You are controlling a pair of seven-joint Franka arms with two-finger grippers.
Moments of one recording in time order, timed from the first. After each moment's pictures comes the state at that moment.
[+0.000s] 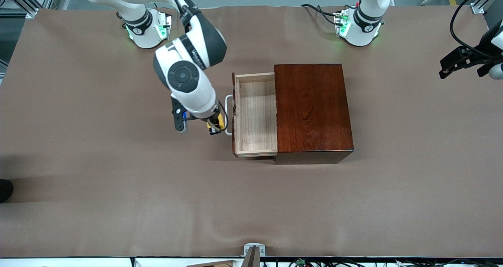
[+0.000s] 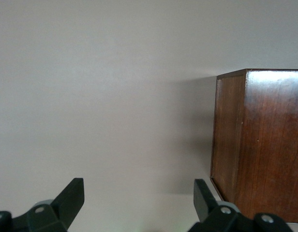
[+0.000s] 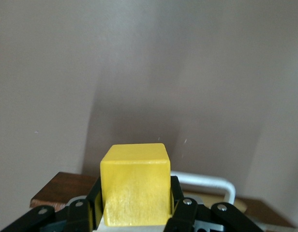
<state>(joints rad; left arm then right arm) 0.03 -0.10 -0.05 -1.64 0.04 1.55 -0.04 0.71 0.47 -0.17 -1.48 0.18 1.88 1.79</state>
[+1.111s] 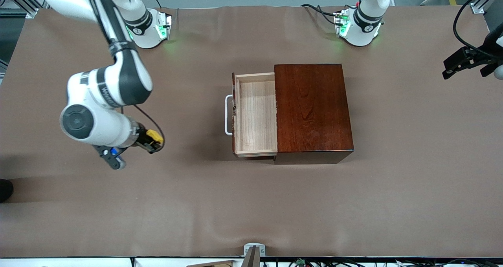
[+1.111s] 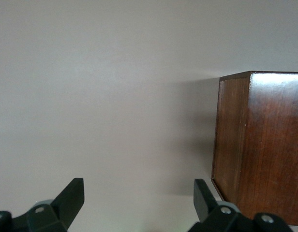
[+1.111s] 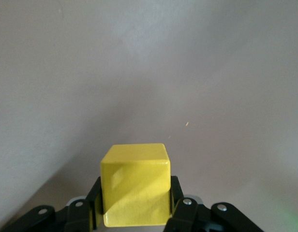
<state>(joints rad) 0.05 -0.10 -0.05 -1.64 0.04 1.55 -0.04 0.37 0.45 -0.18 -1.51 0.14 1.77 0.90</state>
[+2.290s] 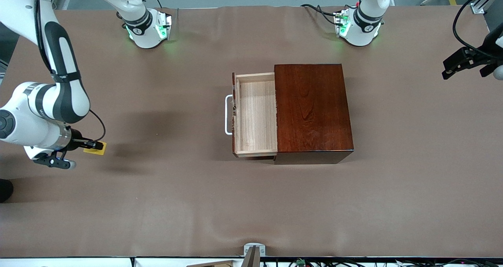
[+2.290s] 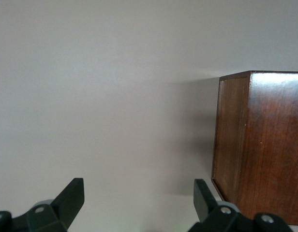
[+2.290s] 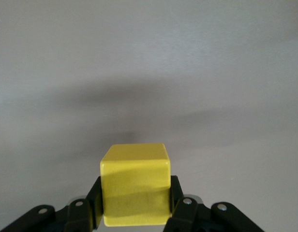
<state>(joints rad) 0.05 -0.10 -0.05 -1.64 0.04 1.55 -0.04 0.01 0.42 -0.19 -1.88 0.07 2.21 -0.04</state>
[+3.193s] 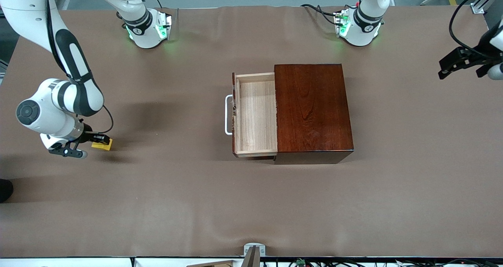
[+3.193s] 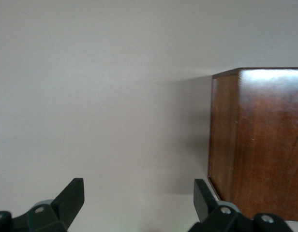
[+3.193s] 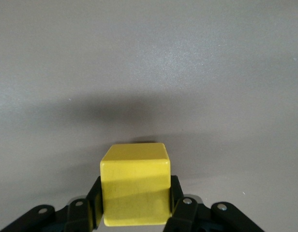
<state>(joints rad) 0.04 -0.10 -0.10 -1.64 0.03 1.55 -0.04 0.00 0.42 -0.18 -2.11 0.07 2.50 -0.07</state>
